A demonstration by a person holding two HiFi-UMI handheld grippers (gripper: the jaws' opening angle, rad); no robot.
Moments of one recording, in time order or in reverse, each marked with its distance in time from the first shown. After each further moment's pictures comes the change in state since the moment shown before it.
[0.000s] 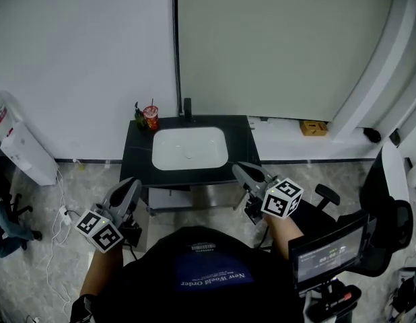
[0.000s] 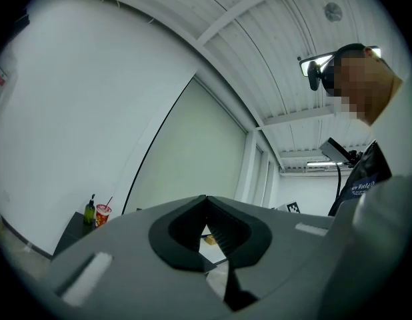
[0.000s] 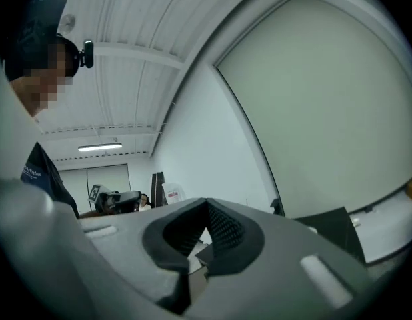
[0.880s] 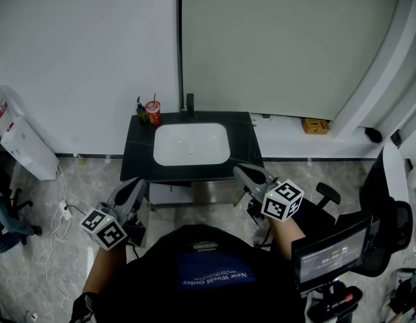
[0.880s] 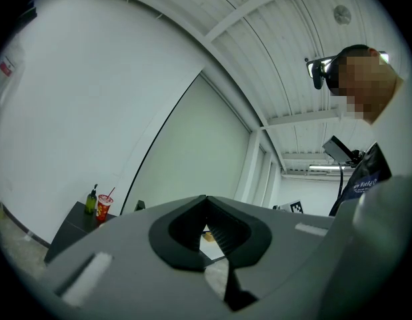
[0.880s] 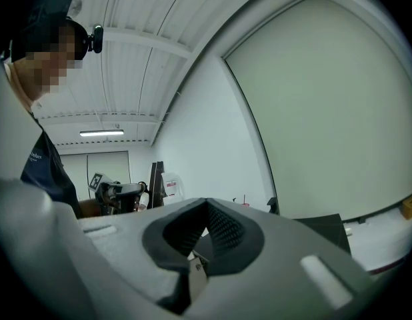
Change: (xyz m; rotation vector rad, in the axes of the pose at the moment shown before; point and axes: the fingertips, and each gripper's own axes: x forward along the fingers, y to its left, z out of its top) left arm -0.001 0.007 -0.021 -0.052 0.026 0.014; right arm 0.000 0.004 -0.016 -0.085 0.065 -0.015
